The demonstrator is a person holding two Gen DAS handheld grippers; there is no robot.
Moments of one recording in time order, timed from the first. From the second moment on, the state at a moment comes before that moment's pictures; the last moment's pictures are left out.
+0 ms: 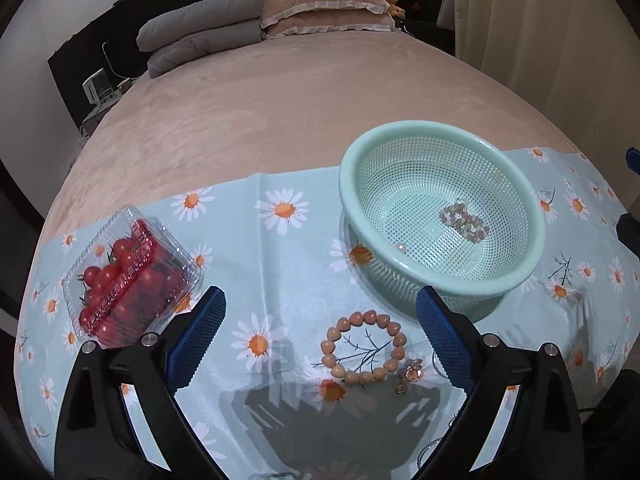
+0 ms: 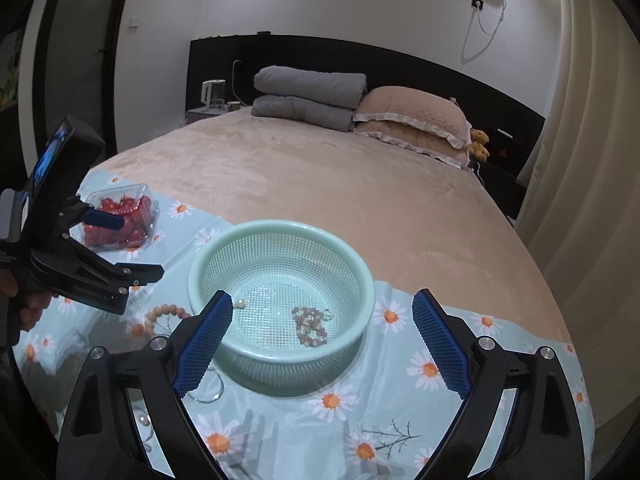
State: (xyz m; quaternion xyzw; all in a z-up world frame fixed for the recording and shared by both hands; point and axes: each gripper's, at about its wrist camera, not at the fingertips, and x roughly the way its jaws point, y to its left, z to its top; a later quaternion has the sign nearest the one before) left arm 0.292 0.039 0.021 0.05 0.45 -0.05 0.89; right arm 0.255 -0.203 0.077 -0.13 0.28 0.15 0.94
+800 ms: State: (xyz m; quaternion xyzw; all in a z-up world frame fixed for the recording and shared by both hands) left arm 0.303 0.049 -0.071 0.04 0.53 -0.05 0.84; right arm 0.260 -0.175 -0.033 -0.12 0.40 0.18 0.89
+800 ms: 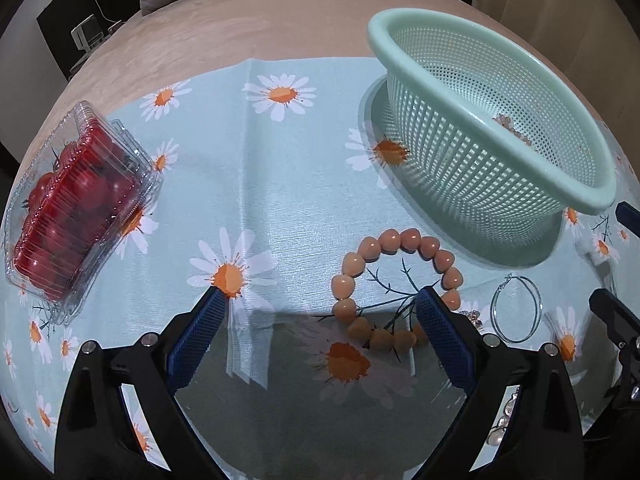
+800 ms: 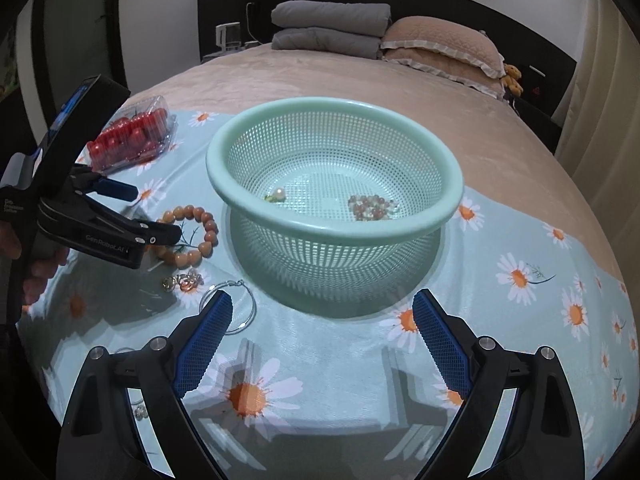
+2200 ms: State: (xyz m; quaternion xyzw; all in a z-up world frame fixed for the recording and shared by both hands) left arm 0.255 0.045 -0.029 0.08 0.50 -0.10 0.86; right arm 0.222 -0.176 -0.015 -0.12 0.42 0.24 0.87
